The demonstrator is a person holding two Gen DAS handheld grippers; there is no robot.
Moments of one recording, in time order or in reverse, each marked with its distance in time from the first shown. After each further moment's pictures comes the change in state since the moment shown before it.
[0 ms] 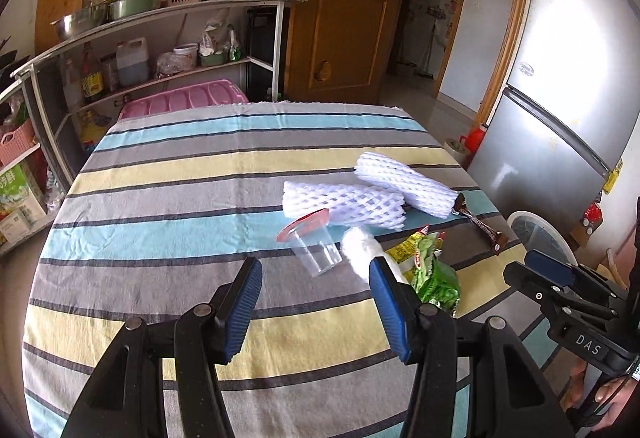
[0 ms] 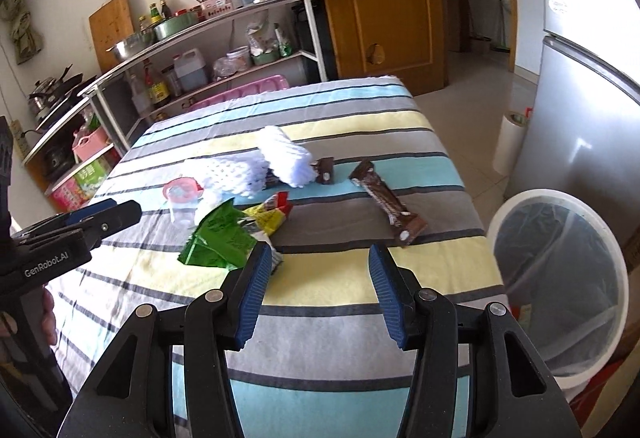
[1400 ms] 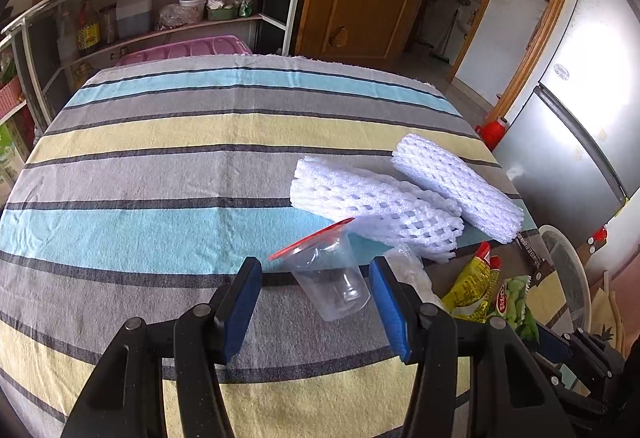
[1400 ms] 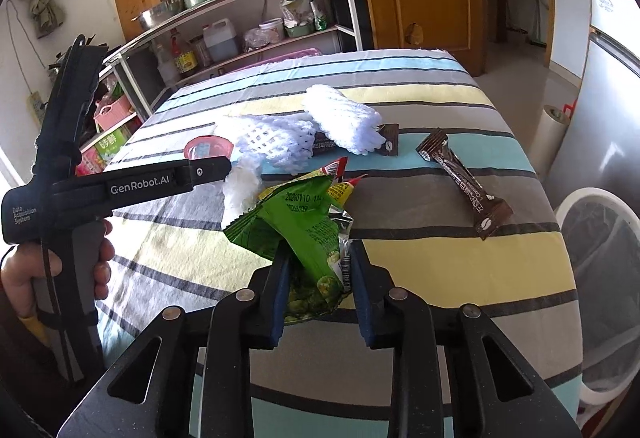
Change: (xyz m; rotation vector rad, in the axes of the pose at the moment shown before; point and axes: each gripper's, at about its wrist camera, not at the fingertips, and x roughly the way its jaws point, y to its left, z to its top) left arm 0.078 0.015 0.014 -0.093 0.116 -0.006; right arm 0.038 0.025 -0.009 -0.059 0.080 0.074
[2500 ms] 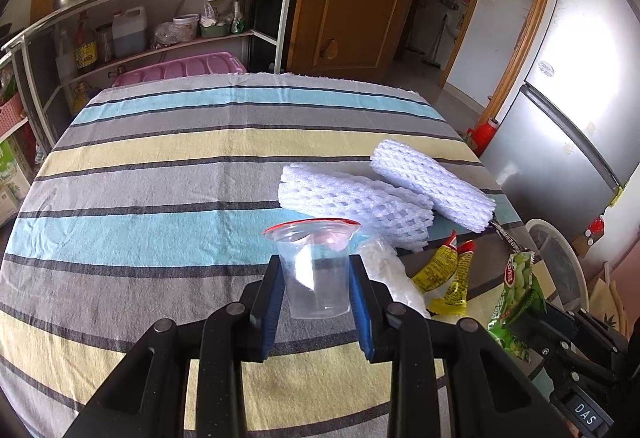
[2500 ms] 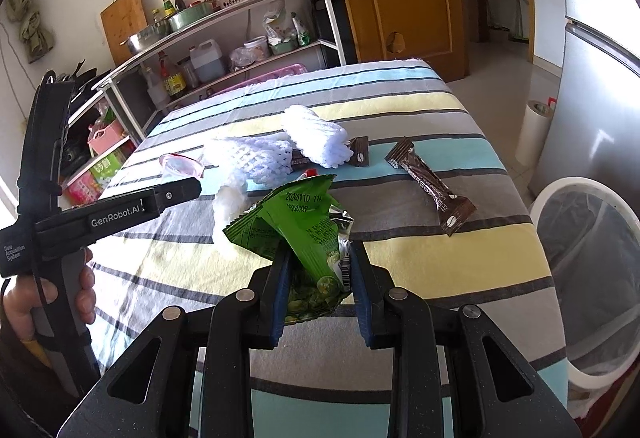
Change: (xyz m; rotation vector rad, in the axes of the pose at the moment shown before) left arm -0.028 -0.011 -0.009 0.047 -0.047 -0.010; right arm -0.019 -0.012 0.000 0.062 -0.055 -0.019
